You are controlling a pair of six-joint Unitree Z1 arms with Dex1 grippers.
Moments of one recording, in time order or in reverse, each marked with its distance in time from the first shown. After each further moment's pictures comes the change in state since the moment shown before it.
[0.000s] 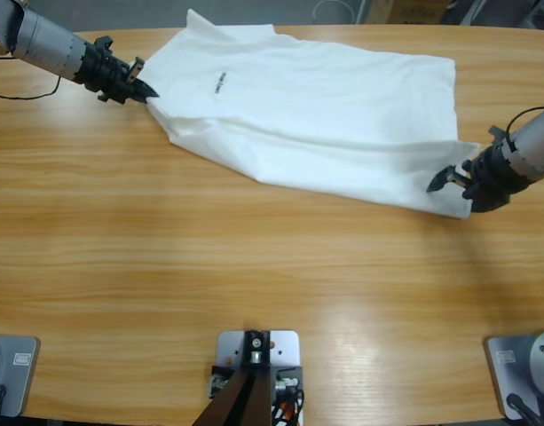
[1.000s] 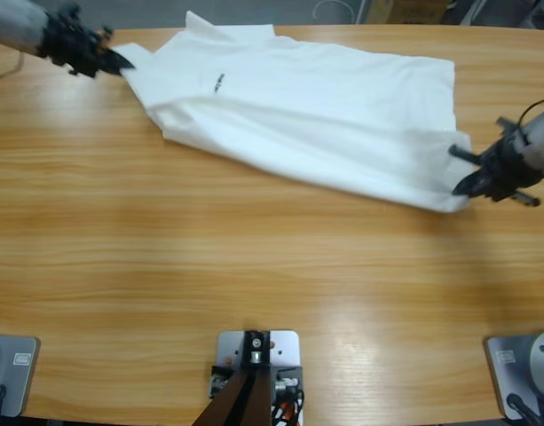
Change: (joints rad) arm 0 0.053 -0.143 0.000 0.024 0.000 0.040; arm 1 -0.002 -0.087 -0.094 0.137 -0.037 -0.069
